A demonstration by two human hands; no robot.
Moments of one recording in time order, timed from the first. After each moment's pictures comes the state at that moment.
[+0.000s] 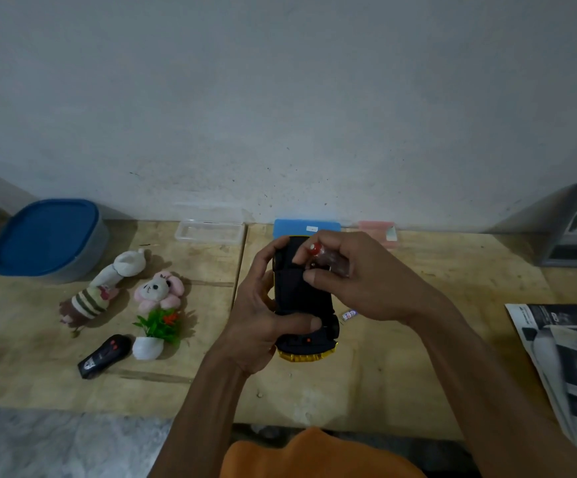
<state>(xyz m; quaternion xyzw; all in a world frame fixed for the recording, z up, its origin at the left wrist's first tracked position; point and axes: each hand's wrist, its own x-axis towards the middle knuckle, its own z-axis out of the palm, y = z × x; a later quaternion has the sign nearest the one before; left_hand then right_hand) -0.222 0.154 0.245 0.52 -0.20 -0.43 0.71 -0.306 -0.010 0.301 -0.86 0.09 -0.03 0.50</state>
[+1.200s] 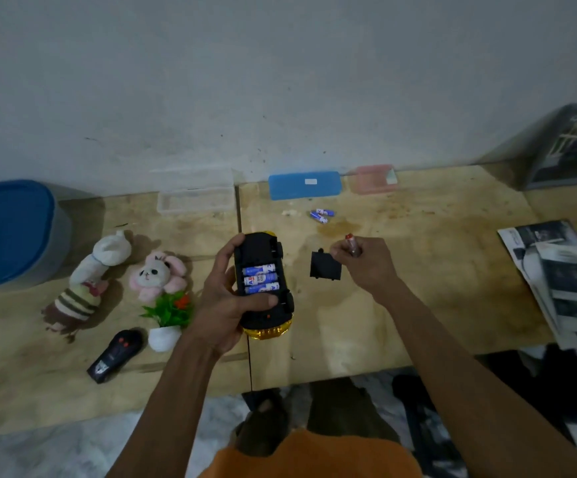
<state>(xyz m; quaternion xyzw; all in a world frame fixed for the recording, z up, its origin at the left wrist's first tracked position) -0.122 0.233 0.166 0.52 -0.08 -0.51 0.68 -0.269 0.024 0.141 -0.70 0.50 -0.13 0.50</state>
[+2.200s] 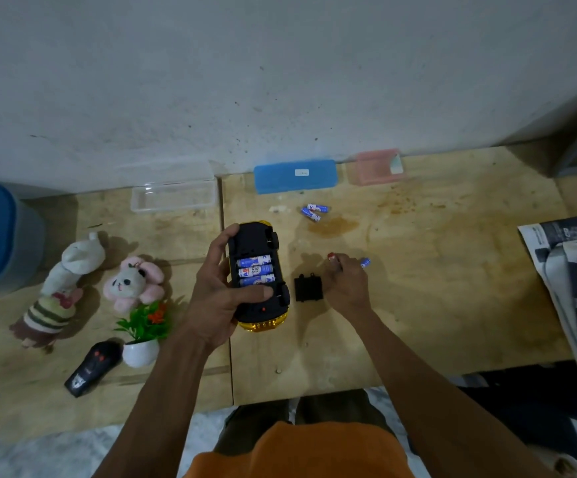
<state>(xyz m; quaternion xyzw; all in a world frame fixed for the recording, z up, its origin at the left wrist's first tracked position) -0.114 0.165 0.150 0.57 -0.06 -0.51 0.64 -0.269 0.004 0.021 -0.74 0.51 -0.06 0.43</state>
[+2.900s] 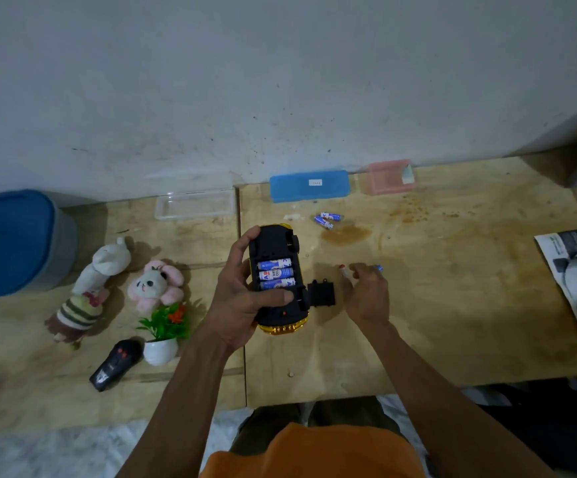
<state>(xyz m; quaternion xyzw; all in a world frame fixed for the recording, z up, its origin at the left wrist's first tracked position) -0.126 0.163 0.166 0.56 -0.09 -0.50 0.65 -0.277 0.012 0.050 -0.77 0.54 -0.07 0.34</state>
